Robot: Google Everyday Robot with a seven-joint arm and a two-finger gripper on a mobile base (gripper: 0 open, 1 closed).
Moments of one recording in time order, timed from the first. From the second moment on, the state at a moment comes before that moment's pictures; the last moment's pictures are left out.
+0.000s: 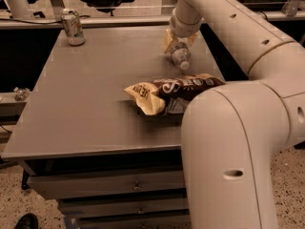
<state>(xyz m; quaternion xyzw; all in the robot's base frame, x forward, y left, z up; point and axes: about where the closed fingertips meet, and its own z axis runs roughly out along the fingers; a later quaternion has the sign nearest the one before) 0.800 -0.110 0.848 -0.18 0.96 0.02 0.22</state>
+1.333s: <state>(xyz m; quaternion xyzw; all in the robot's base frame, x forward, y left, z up) 0.786 -0.061 0.886 -0.23 0.93 0.14 0.27</state>
